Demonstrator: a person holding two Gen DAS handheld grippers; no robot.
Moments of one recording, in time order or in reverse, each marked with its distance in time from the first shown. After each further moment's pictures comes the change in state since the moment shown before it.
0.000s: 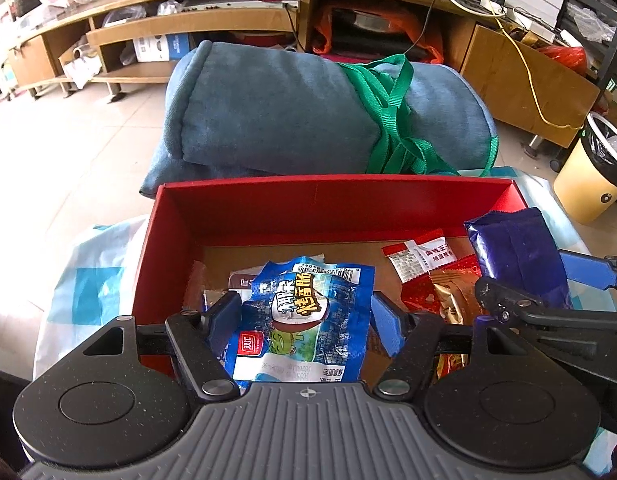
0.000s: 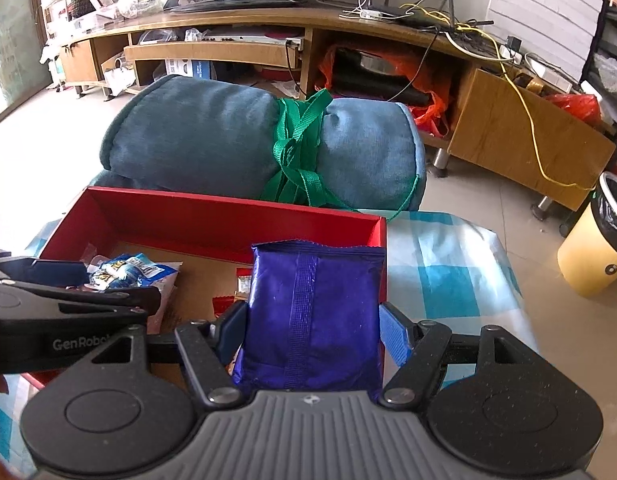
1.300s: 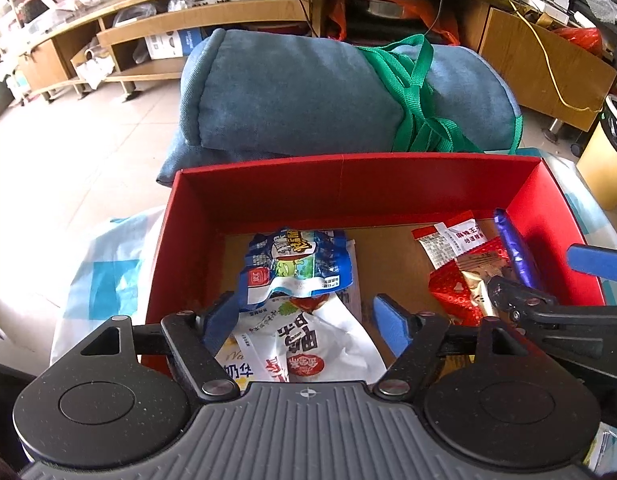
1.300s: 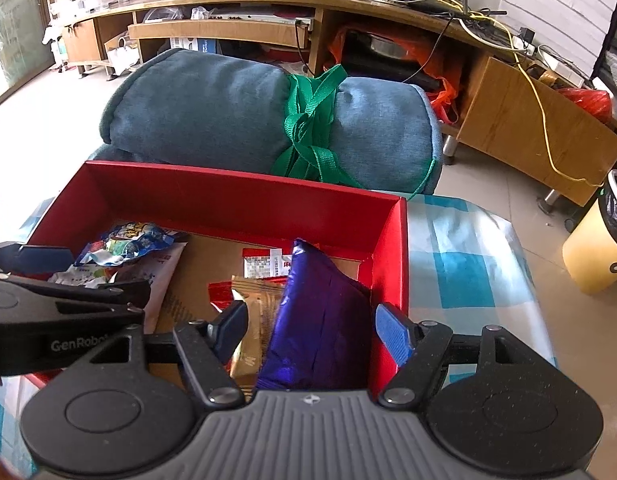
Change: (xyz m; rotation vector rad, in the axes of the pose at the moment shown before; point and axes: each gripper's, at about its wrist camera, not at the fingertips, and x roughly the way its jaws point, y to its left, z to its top) left arm 0.008 0.007 -0.006 0.037 0.027 0.062; right arm 0.013 0.008 -0.006 -0.026 0.053 -0.001
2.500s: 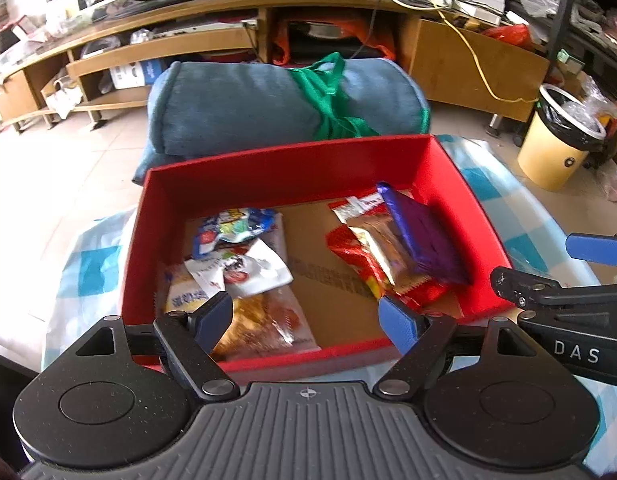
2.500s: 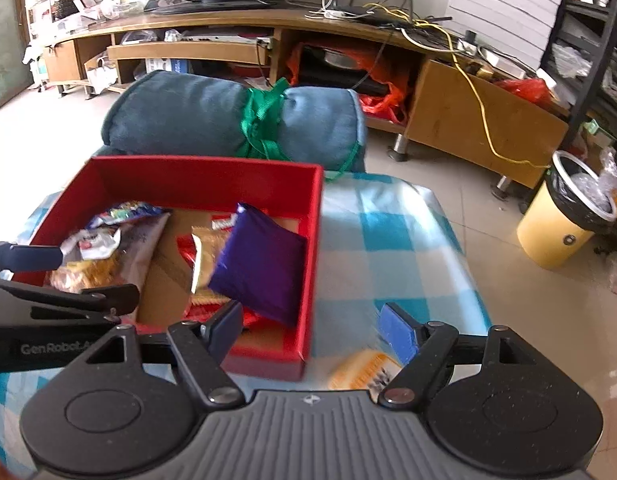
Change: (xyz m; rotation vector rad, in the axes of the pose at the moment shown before) left arm -0.064 -0.019 -0.044 0.098 -0.071 -0.120; right arm -0.080 -0.030 -0.055 0.062 -0.040 -0.084
